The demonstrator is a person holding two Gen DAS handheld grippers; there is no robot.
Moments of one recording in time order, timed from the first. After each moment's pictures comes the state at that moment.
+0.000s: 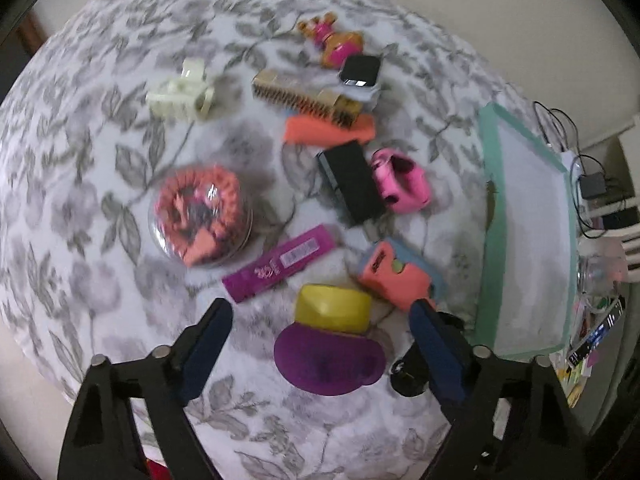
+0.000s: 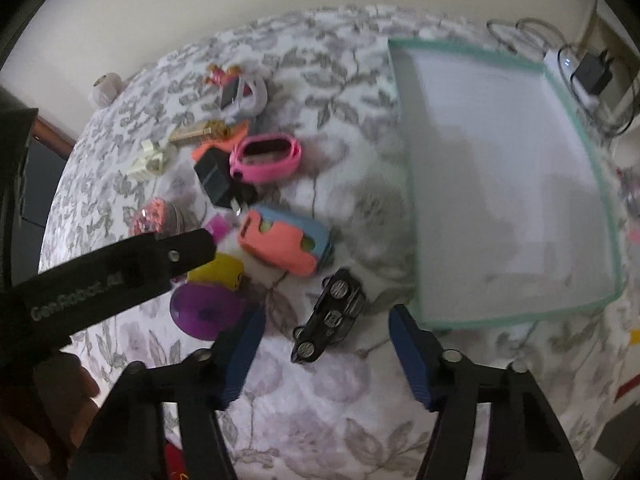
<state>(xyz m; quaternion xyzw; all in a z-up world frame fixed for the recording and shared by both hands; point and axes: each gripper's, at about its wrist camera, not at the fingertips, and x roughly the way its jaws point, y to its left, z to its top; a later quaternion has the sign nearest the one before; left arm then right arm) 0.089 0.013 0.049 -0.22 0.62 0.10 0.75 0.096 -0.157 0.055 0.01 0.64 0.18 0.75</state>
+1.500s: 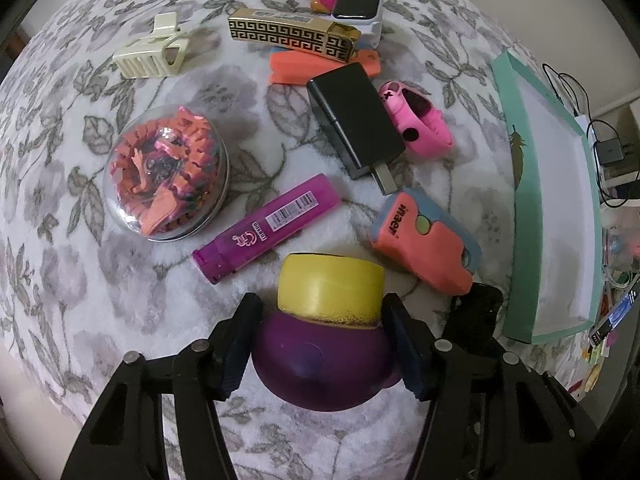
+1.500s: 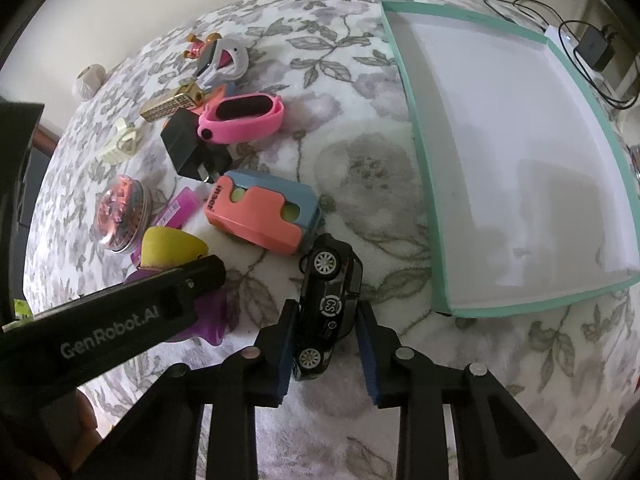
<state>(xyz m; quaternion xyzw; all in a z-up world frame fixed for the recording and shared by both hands) 0.104 -0.007 0.001 -0.19 0.66 0.09 0.73 0.089 -0.153 0.018 0.01 0.64 0.16 0.75</state>
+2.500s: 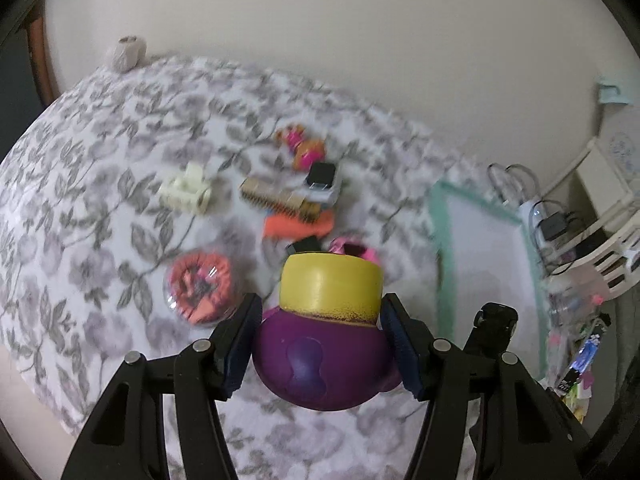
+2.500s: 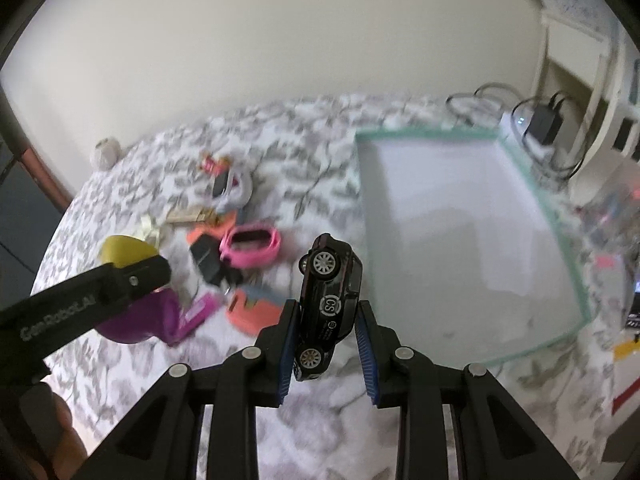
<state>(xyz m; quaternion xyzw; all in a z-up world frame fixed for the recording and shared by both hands) 0.063 0.006 0.122 -0.19 0.47 0.09 0.85 0.086 -0.183 0.103 0.02 0.48 0.13 0.87</state>
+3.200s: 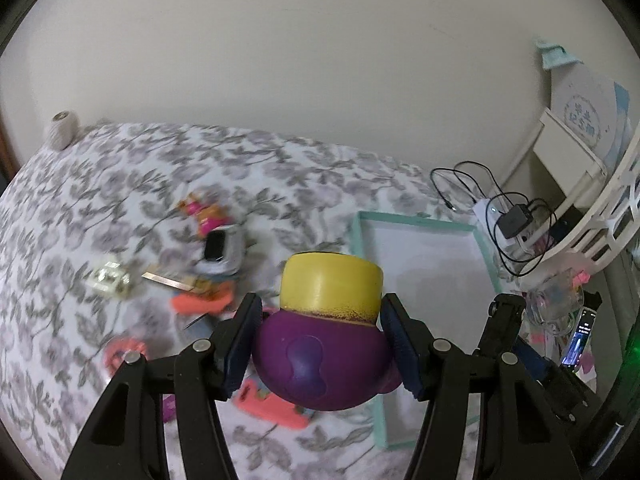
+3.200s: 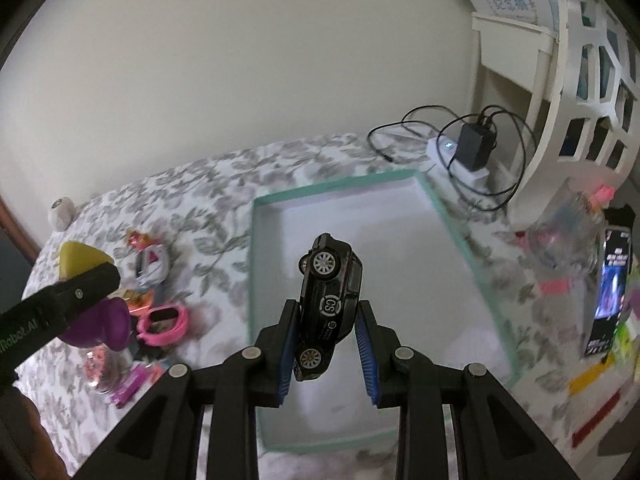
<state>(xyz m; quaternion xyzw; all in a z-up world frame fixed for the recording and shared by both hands) 0.143 -0.072 0.142 -0.12 0.45 0.03 0.88 0.147 -0.272 0.112 0.04 0.46 0.05 0.89</state>
